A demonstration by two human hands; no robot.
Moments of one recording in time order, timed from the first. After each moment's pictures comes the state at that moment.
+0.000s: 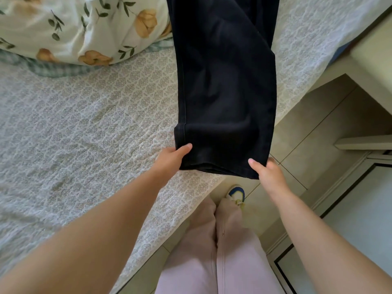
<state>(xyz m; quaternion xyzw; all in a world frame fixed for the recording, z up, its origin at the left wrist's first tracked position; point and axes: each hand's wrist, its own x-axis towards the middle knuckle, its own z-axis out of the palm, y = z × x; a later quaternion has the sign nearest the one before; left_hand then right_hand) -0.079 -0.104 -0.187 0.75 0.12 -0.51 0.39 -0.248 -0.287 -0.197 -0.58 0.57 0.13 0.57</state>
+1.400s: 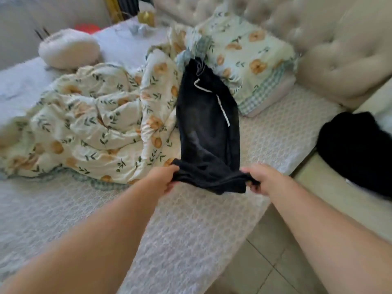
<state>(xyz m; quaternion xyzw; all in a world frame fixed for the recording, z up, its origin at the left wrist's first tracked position) 0.058 -0.194 0.048 0.76 0.22 -0.40 0.46 -0.065 -0.392 0.048 -0.55 0.56 0.13 0.61</state>
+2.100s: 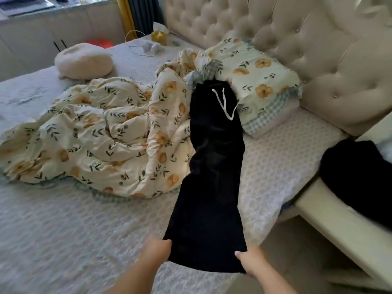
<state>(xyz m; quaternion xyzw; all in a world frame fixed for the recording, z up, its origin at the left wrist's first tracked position) 0.013 -0.127 -0.028 0.83 0.18 -0.48 0.21 -0.132 -0.338 -0.043 -0.67 0.54 0.30 0.41</state>
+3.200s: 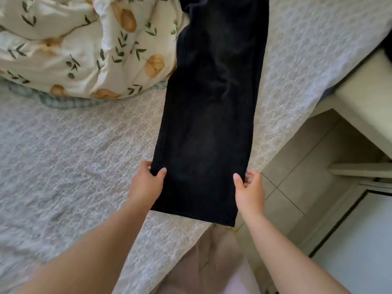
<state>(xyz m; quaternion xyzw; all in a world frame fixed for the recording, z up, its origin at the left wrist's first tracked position) -0.036 -0.076 -0.187 0.90 0.08 -0.36 0.21 -0.191 -0.258 -0.186 -0.67 0.59 0.04 0.45</state>
